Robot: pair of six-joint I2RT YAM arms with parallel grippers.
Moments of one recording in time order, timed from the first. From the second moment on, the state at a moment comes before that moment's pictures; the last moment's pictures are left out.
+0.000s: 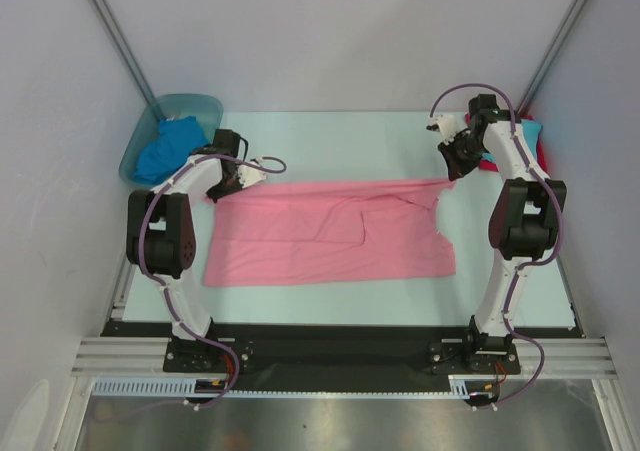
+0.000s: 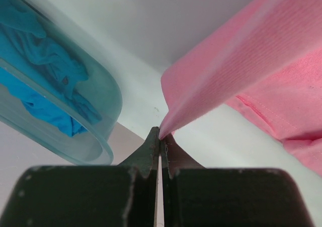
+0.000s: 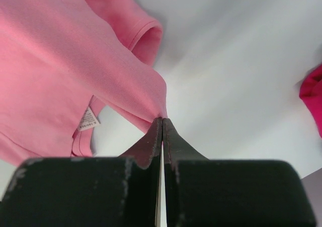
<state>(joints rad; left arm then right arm) -0.11 1.89 1.39 -0.71 -0.29 1.03 -0.05 2.05 1.85 -1.01 -0.27 -0.73</state>
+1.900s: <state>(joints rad) -0.04 1.77 1.41 -0.97 -0.07 0.88 -0.04 1.99 1.82 -1.33 -0.29 -0.95</state>
